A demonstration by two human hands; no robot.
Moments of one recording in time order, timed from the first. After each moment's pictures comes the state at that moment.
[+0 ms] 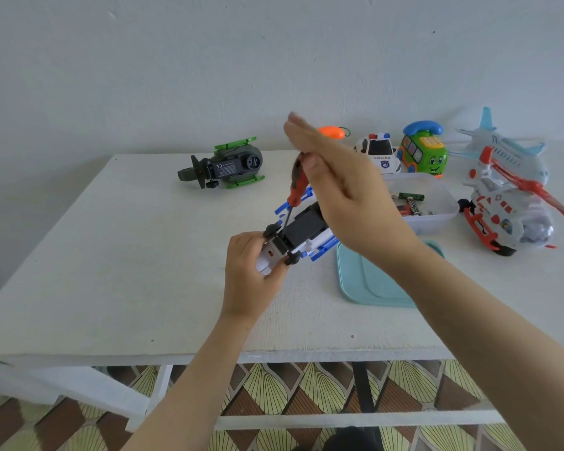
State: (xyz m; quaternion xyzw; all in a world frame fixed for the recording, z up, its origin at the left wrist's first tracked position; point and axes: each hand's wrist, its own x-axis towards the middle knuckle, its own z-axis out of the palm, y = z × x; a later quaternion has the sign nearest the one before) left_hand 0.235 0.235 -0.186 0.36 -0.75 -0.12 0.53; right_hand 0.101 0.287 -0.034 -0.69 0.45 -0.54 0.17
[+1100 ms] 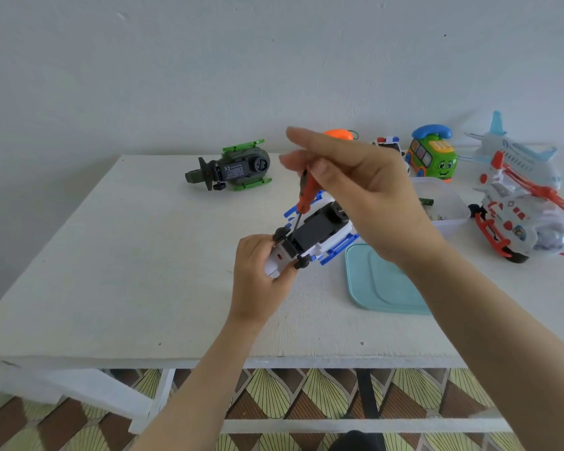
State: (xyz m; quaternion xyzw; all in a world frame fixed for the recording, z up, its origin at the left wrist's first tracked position) left_hand 0.234 0.231 -0.186 0.37 -0.75 -0.13 0.53; right_hand 0.098 0.290 -0.026 -0.66 0.37 -0.59 0.29
